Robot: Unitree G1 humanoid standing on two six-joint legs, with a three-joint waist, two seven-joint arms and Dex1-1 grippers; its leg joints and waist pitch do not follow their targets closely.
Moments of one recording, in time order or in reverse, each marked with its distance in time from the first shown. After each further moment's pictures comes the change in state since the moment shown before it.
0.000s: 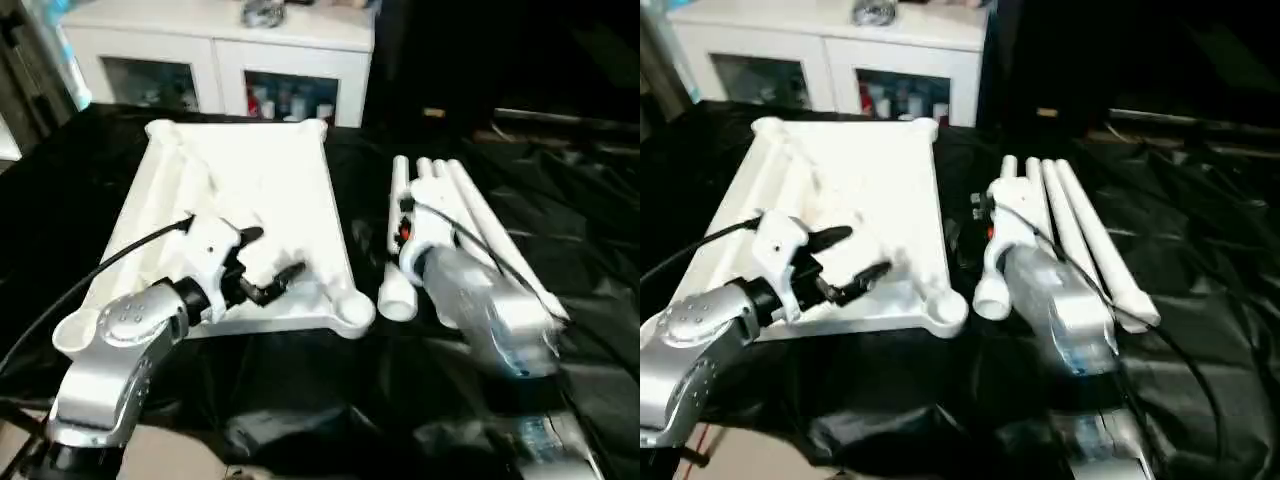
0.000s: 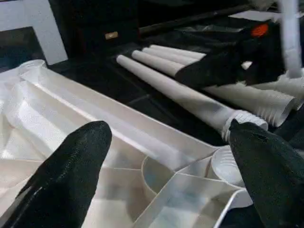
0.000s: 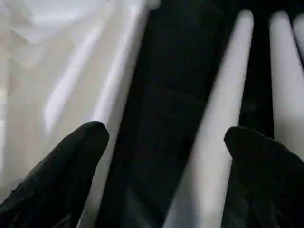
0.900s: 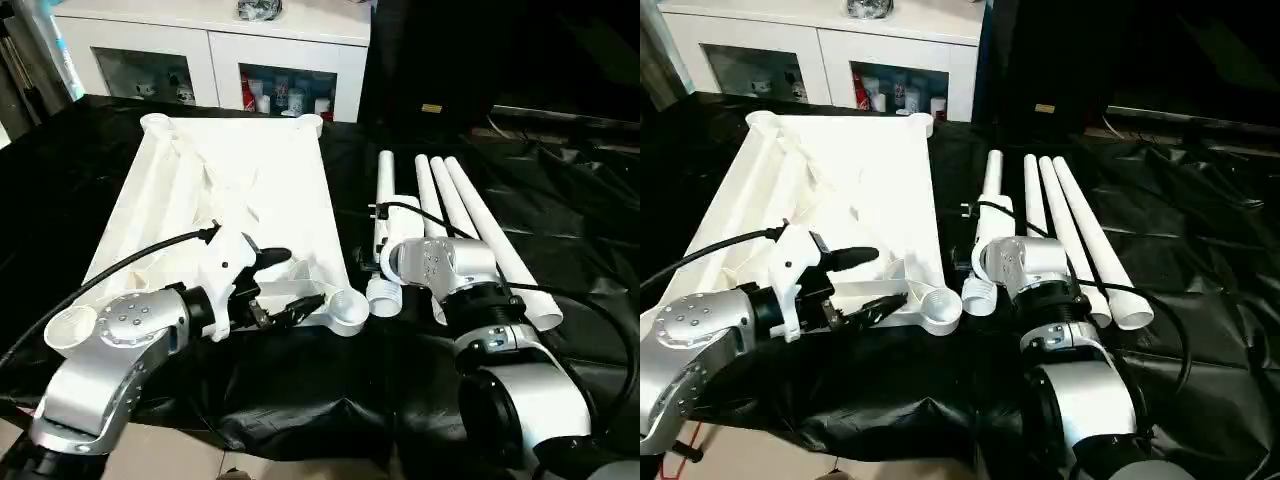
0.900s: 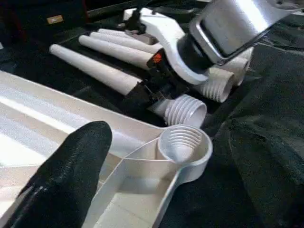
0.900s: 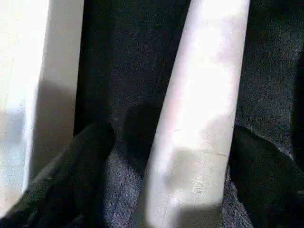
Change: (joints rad) left arm 0.021 0.083 -0.061 -0.109 -0.062 0.082 -0.091; right arm -0.276 0.025 -0.112 0.561 0.006 0.037 -0.057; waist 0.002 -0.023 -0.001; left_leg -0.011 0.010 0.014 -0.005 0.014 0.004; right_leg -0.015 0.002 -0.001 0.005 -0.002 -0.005
